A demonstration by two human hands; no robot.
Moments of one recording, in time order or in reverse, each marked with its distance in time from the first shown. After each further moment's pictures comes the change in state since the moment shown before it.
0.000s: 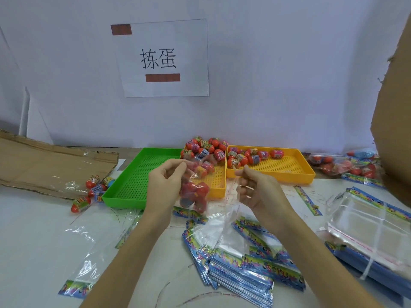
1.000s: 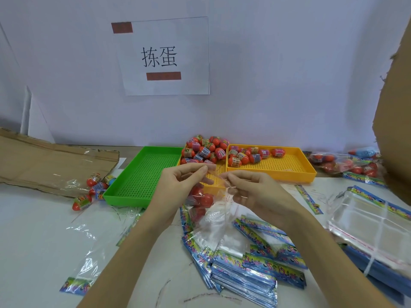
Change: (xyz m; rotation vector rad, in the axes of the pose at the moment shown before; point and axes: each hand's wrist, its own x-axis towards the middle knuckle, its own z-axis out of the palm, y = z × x) left_hand -0.007 0.002 0.001 -0.012 -0.304 -0.047; right_hand 0.002 -0.005 -0.011 -0.221 -0.400 -0.003
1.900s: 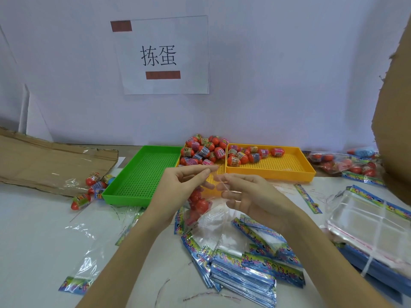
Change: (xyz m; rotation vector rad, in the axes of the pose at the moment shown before) left_hand -0.003 0.003 0.002 0.063 -0.053 0.038; right_hand 0.000 0.001 0.009 0.174 -0.043 0.093
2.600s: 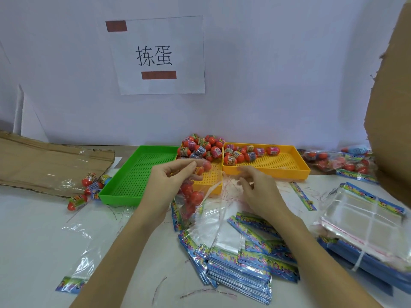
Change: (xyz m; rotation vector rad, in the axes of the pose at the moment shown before) left_hand 0.005 -0.002 -0.009 0.002 0.087 0.038; right_hand 0.018 0.022 -0.039 -1.129 0.515 -0.393
